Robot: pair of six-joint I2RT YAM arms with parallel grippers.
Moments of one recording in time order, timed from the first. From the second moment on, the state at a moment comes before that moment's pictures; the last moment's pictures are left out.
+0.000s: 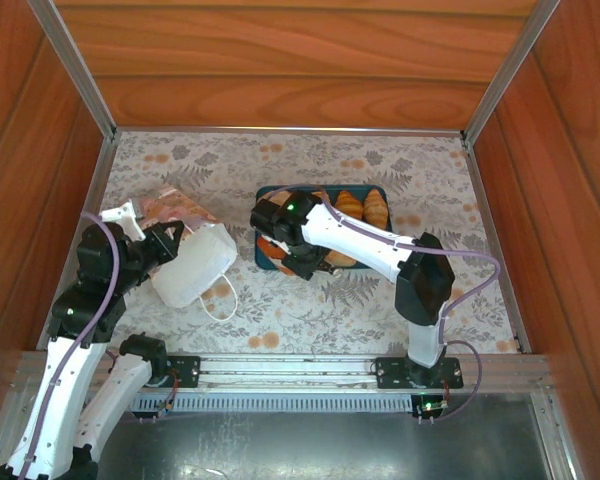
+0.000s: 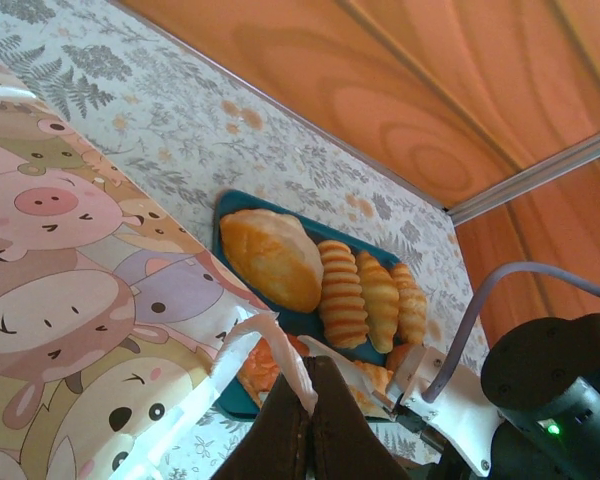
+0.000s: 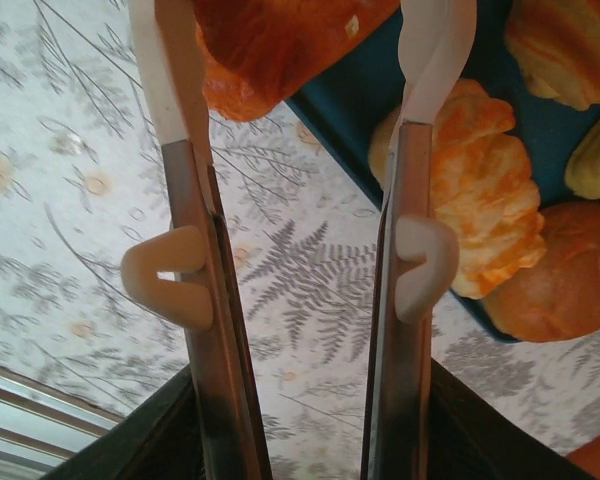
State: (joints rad) left arm -0.23 0.56 0.84 -0.66 0.23 -0.73; right arm 1.01 1.90 1.68 -1.46 0.24 0.02
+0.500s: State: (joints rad) left arm -0.23 0.55 0.84 -0.69 0.21 -0.73; right arm 0.97 1.87 1.59 -1.35 0.31 -0.25
